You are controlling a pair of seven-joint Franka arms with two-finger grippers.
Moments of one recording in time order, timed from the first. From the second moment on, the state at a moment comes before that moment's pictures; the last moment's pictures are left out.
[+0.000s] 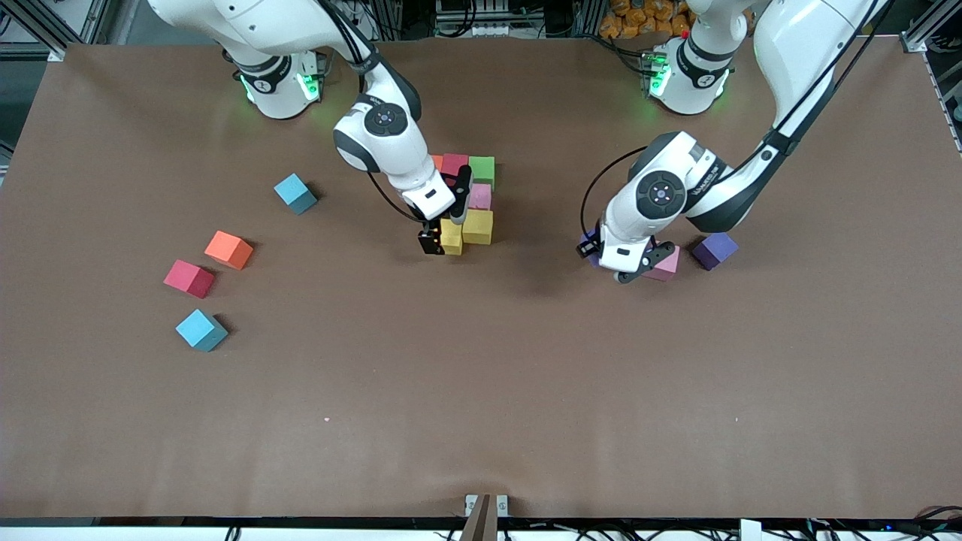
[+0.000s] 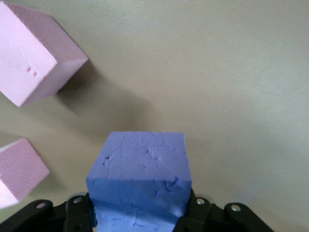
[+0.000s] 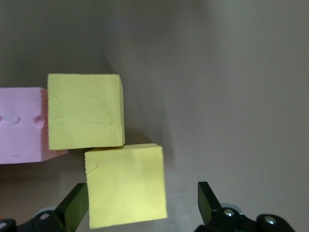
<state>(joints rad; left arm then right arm) 0.28 0.48 -0.84 -2.06 0.29 2.24 -1.34 0.49 0.39 0.27 -2.20 -0.28 2.82 -0.45</state>
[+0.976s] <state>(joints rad) 0.06 0.59 -0.84 -1.86 0.27 2.24 -1.78 0.07 0.14 0.43 -2.21 -0.28 2.41 -0.53</state>
